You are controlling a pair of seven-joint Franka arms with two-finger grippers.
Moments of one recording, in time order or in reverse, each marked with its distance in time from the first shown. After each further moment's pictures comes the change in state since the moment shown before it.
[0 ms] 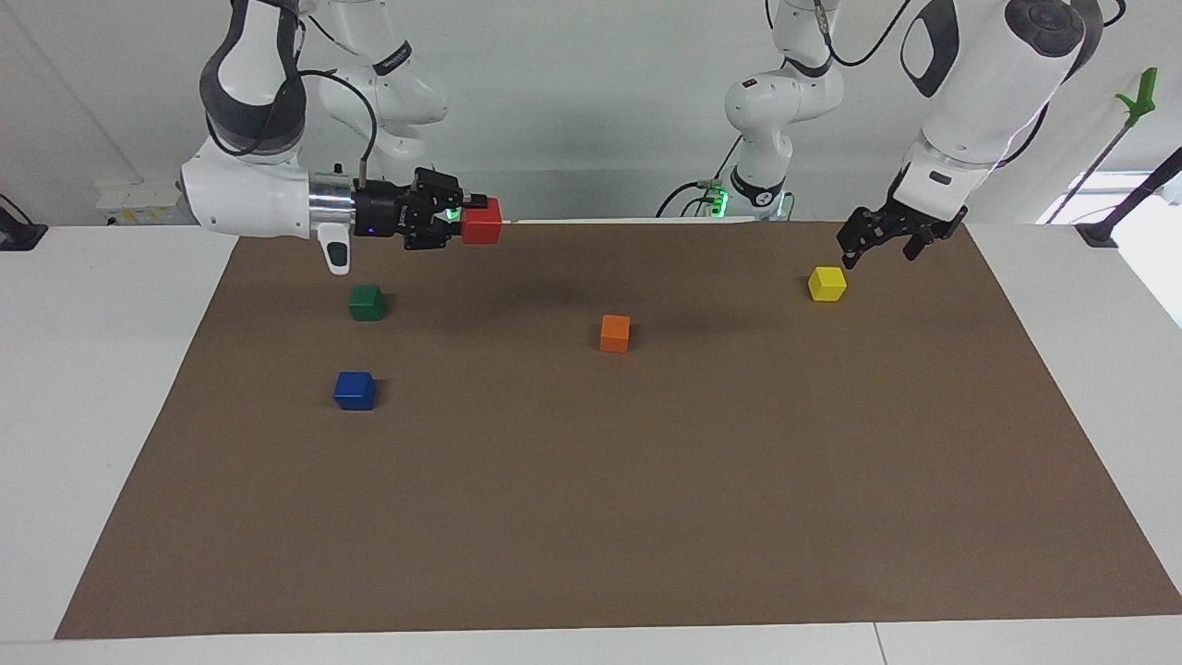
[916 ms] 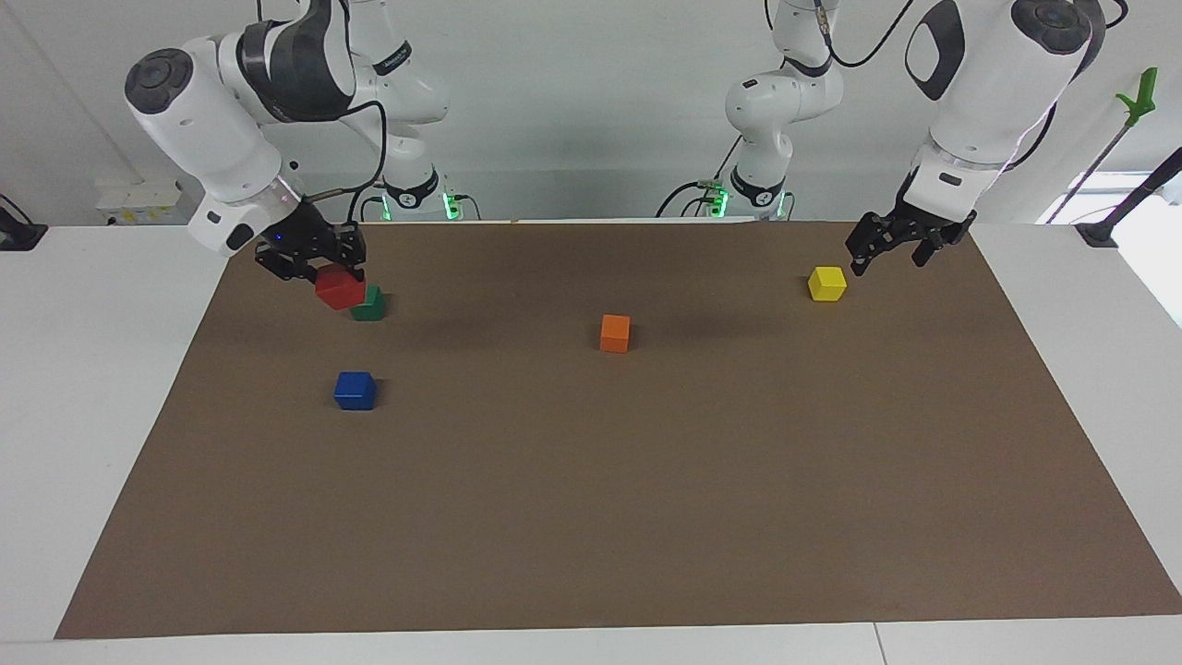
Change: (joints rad) left arm 0.011 -0.002 0.006 -0.011 0.001 0.066 0.015; right arm 0.012 0.034 0.018 0.060 -0.767 0.290 0.197
